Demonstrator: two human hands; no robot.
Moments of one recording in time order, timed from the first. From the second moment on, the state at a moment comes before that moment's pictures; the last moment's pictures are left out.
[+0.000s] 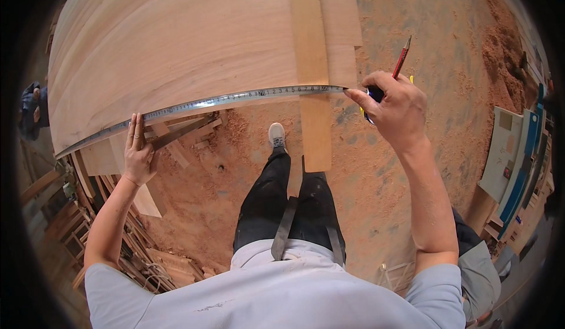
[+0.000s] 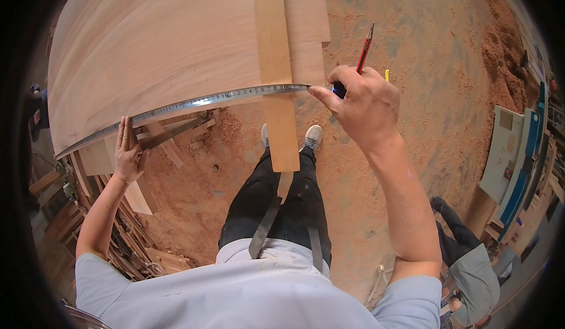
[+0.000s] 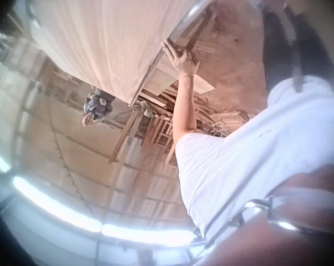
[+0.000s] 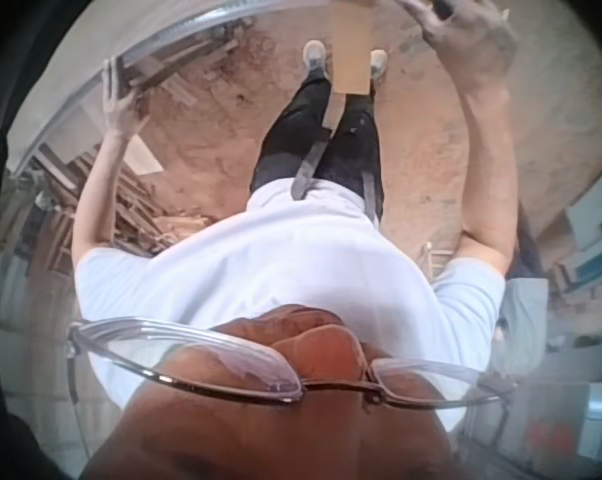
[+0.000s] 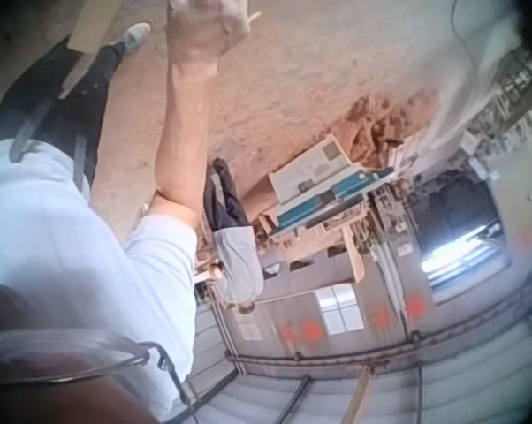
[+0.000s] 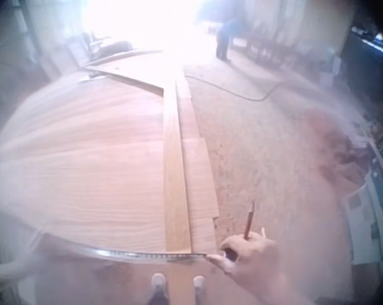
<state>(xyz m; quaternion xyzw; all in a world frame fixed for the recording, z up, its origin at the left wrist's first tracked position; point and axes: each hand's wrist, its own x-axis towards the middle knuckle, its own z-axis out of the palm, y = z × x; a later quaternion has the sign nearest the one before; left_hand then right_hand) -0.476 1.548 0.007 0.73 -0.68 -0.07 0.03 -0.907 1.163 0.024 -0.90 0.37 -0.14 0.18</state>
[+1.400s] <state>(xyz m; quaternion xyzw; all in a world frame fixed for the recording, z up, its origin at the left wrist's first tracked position) -0.477 1.548 0.006 0.72 -0.69 -0.06 0.03 -0.906 1.164 0.028 -0.90 0.37 -0.12 0.17</state>
